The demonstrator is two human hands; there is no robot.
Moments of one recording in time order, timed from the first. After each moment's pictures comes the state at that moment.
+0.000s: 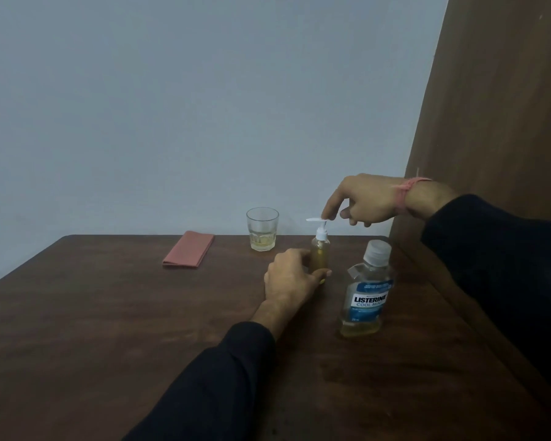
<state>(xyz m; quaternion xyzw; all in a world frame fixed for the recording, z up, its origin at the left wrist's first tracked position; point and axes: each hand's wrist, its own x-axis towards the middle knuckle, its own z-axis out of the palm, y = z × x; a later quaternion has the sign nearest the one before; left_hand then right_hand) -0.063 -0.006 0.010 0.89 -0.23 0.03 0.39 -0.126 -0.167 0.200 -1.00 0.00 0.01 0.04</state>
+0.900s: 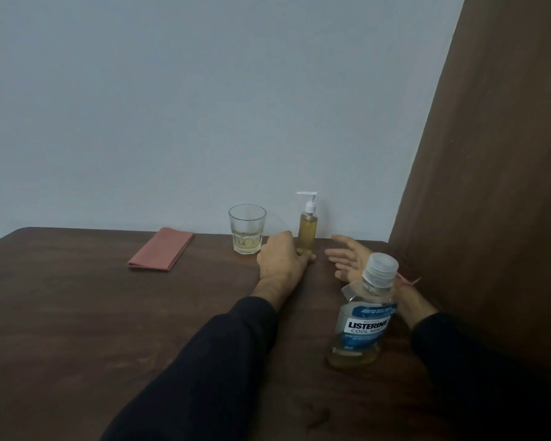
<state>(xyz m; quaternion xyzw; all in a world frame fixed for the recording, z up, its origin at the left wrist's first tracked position) 0.017 -0.070 0.001 0.93 -0.17 0.07 0.31 -0.083 -0.242 0.013 -0.82 0.09 -0.04 0.56</state>
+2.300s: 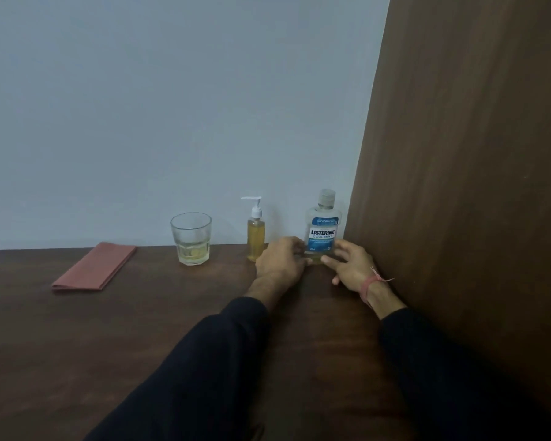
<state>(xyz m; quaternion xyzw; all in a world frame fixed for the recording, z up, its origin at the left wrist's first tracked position) -0.009 -0.154 0.012 0.89 -0.28 -0.02 0.36 -0.102 -0.312 0.000 -0.81 0.22 -0.23 0.50</state>
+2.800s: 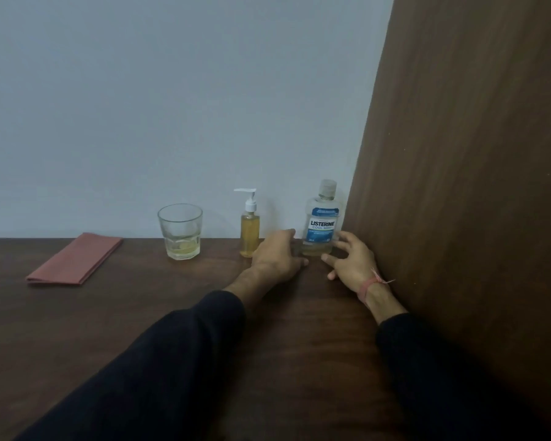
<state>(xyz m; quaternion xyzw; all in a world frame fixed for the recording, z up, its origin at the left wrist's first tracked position) -0.007 -0.158 0.021 0.89 -0.30 -0.05 0.33 -0.094 -0.323 -0.007 -0.80 0.24 -0.25 0.49</state>
